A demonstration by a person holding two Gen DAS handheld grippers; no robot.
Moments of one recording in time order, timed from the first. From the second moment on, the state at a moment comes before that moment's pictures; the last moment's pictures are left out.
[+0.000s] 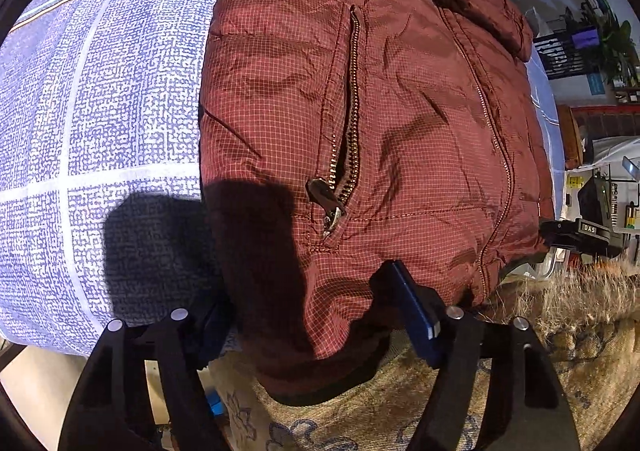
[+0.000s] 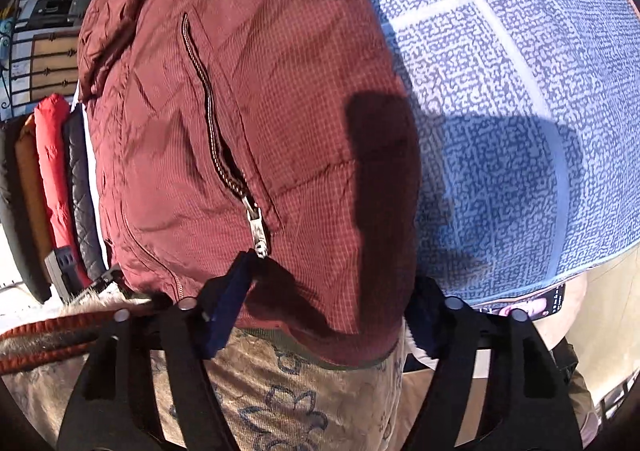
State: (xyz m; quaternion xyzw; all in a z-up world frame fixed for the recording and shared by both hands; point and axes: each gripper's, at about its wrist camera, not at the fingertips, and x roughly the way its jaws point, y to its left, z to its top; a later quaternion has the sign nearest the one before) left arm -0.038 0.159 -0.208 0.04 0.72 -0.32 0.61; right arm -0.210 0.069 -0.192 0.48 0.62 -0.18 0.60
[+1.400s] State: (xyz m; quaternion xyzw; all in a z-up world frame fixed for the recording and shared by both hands) left arm 0.052 0.099 -0.084 0.03 0.60 -0.39 0.70; right arm -0.082 0.007 -0.051 0.43 0.51 -0.11 0.74
